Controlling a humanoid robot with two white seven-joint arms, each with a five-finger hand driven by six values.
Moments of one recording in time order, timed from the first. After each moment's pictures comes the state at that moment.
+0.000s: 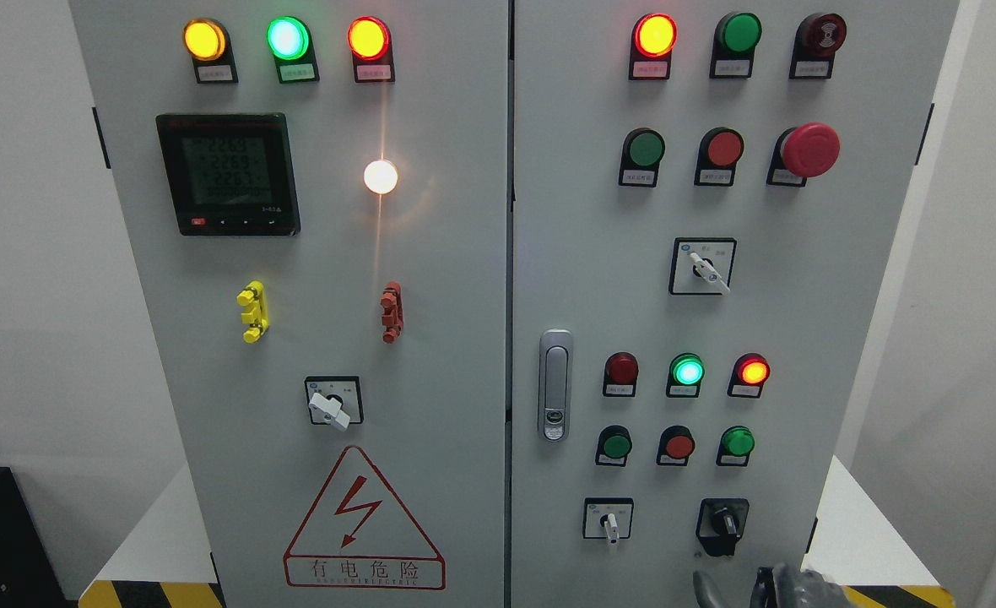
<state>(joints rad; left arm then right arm) 0.04 -0.10 -0.07 -0.08 0.08 -0.11 0.18 -0.06 0.06 -0.01 -1.80 1.06 0.33 0.07</state>
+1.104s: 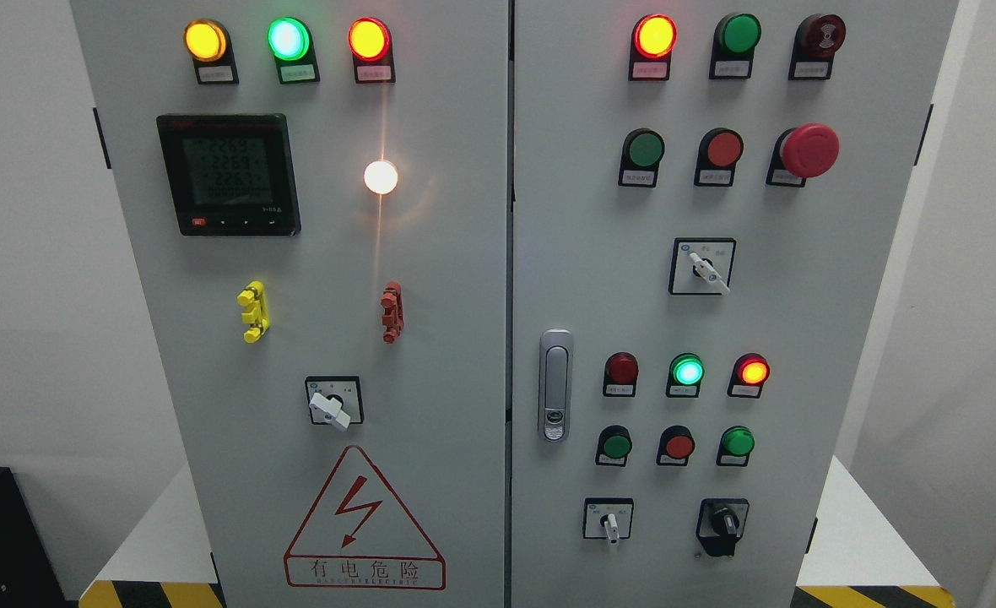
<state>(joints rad) 0.04 -0.10 -0.07 -0.08 0.08 -0.11 0.18 0.20 0.11 0.00 -2.03 0.15 0.17 -0.19</state>
